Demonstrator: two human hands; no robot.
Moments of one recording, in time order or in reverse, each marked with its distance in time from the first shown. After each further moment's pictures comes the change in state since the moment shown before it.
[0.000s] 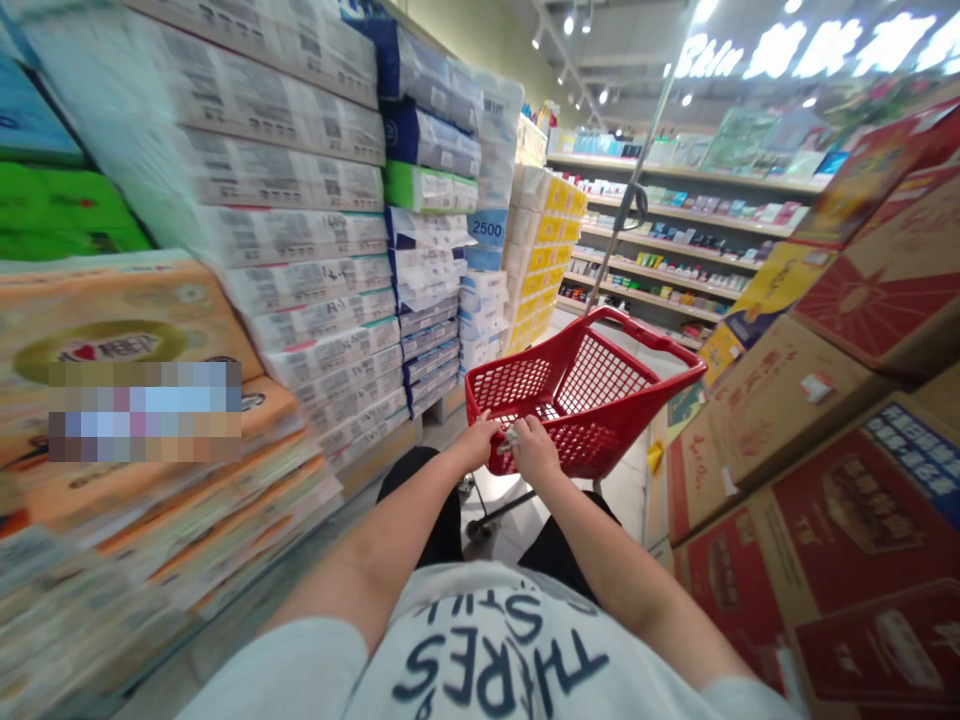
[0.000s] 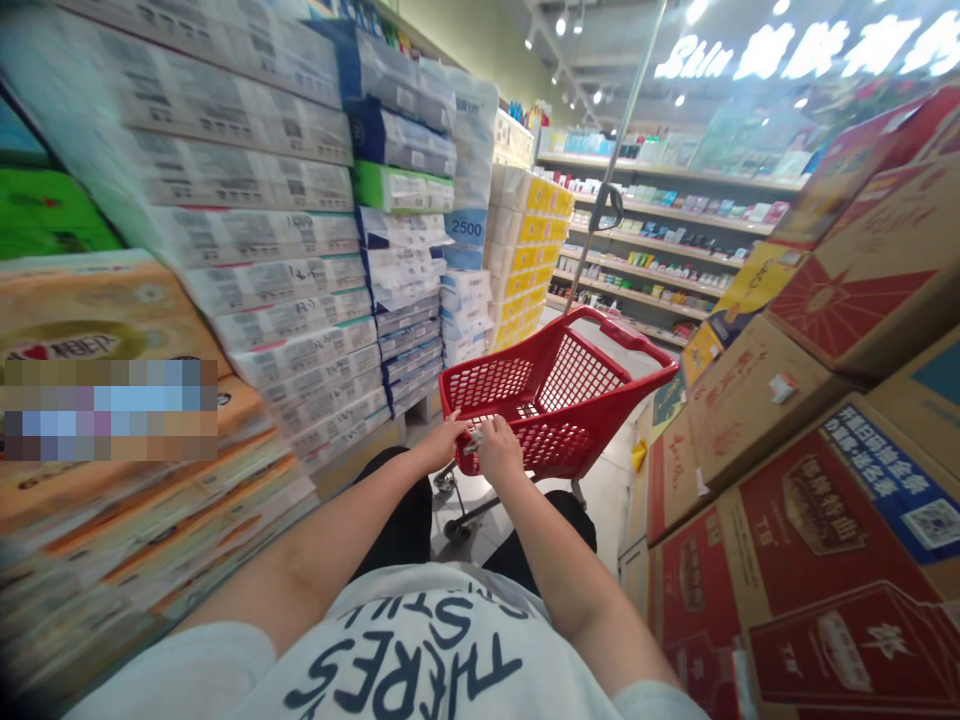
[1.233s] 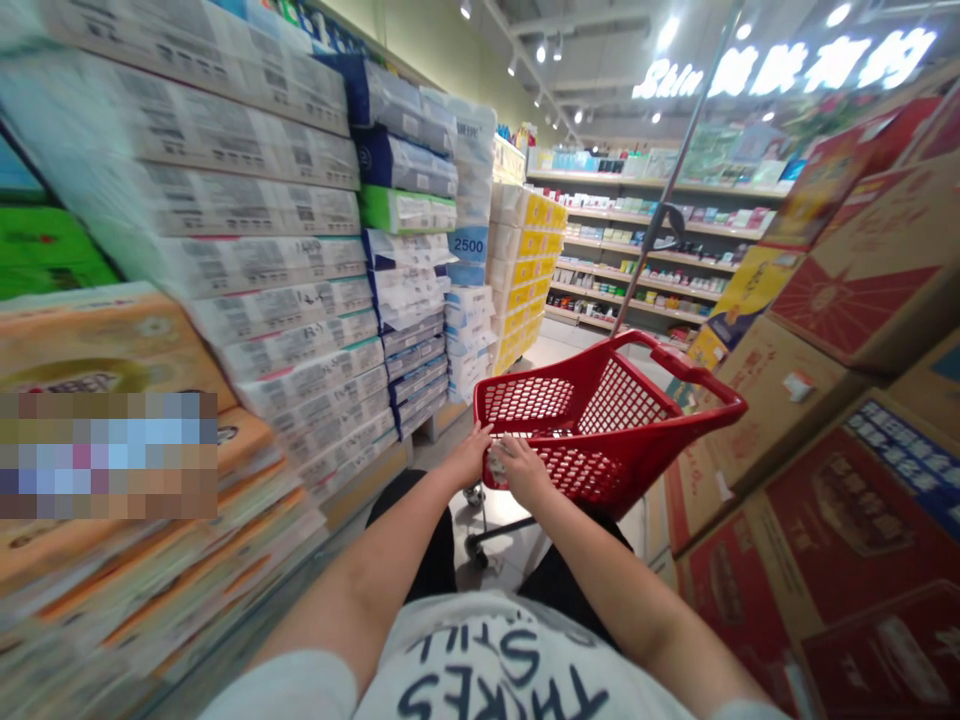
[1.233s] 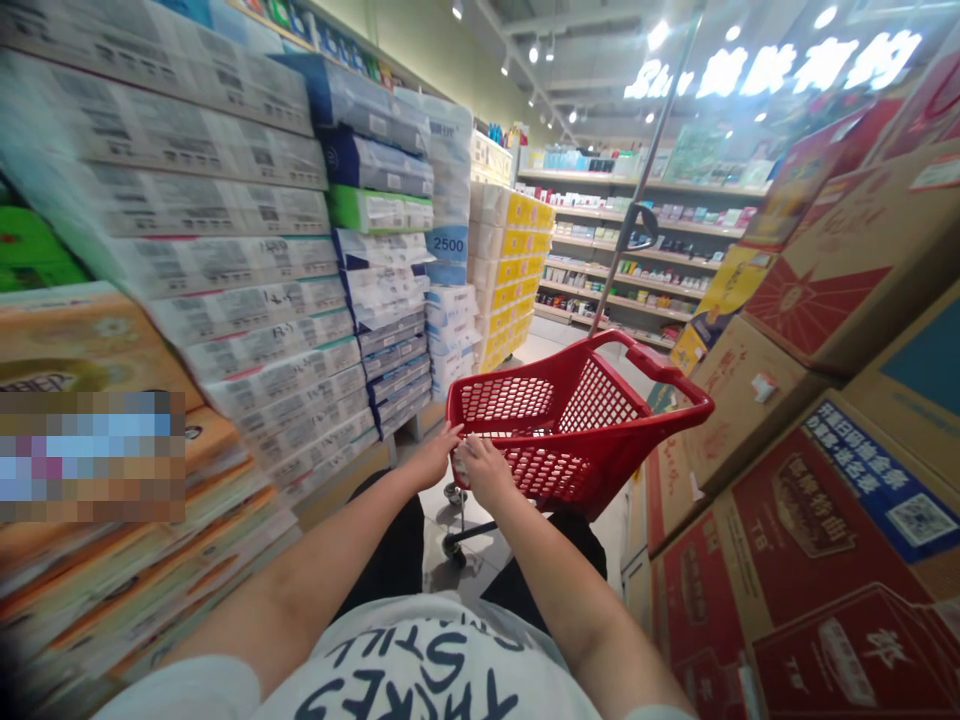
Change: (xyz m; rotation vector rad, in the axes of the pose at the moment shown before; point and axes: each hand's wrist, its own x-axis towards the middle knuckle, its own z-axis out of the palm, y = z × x) left_hand 0.020 -0.008 0.008 0.060 -0.011 0.030; right_hand 0.002 0.016 0.005 0.002 0.075 -0.336
